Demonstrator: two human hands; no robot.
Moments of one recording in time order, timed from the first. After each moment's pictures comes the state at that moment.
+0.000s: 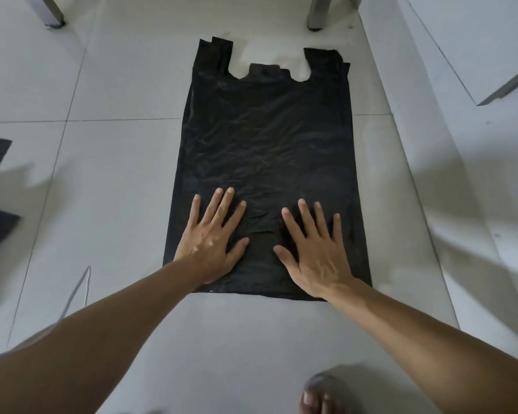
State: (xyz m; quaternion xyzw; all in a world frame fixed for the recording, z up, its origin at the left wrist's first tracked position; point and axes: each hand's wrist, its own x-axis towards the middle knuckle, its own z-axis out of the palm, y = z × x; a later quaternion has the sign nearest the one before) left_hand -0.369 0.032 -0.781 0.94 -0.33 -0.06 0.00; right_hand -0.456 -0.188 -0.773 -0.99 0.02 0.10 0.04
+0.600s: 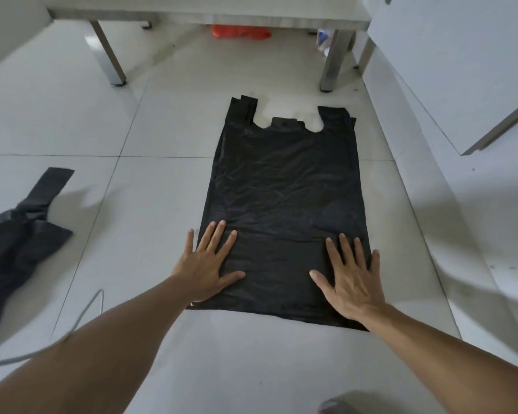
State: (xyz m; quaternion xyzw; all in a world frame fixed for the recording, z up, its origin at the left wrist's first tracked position) left_hand -0.366 0.080 -0.773 0.94 -0.29 -0.15 -0.08; right_hand -0.469 -0.219 -0.759 -0.98 0.10 0.17 0.00
